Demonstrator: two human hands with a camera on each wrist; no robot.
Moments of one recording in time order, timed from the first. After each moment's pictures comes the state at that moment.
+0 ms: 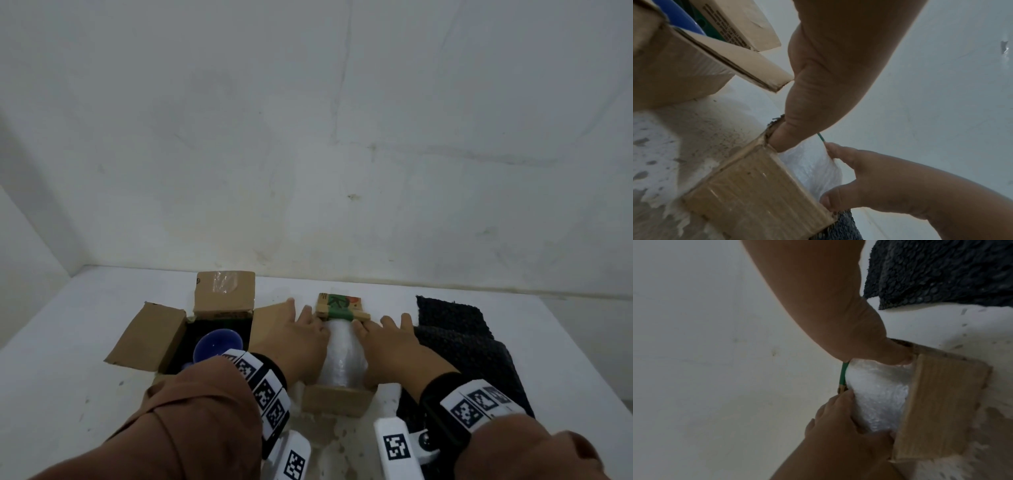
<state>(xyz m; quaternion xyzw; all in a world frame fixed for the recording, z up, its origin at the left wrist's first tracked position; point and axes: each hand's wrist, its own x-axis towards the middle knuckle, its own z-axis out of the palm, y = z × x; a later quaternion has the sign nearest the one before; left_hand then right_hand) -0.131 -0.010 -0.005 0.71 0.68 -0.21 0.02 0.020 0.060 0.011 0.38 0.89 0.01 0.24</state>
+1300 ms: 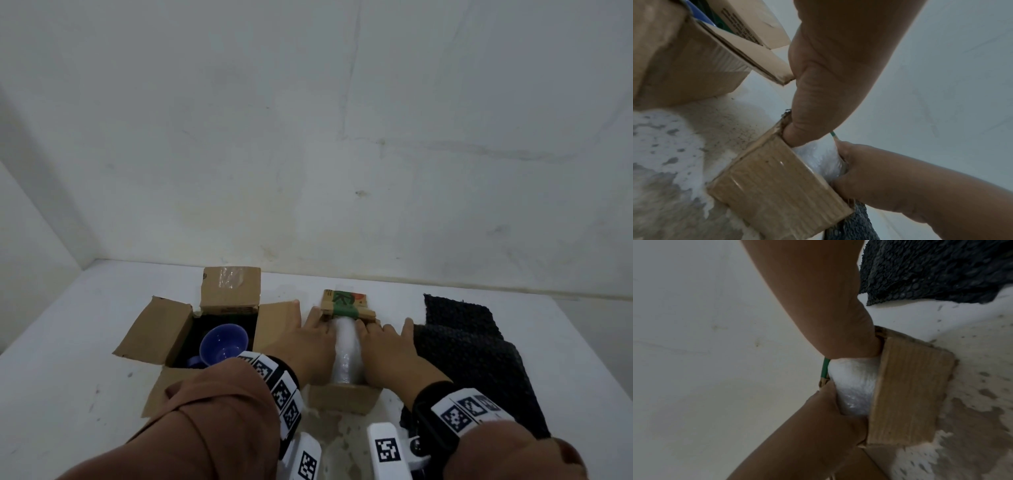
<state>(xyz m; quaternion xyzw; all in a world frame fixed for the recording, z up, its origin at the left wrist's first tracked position) -0.120 -0.013 -0.012 0.69 0.69 -0.20 0.08 0.009 0.050 -0.008 0.43 0.88 0.00 0.21</state>
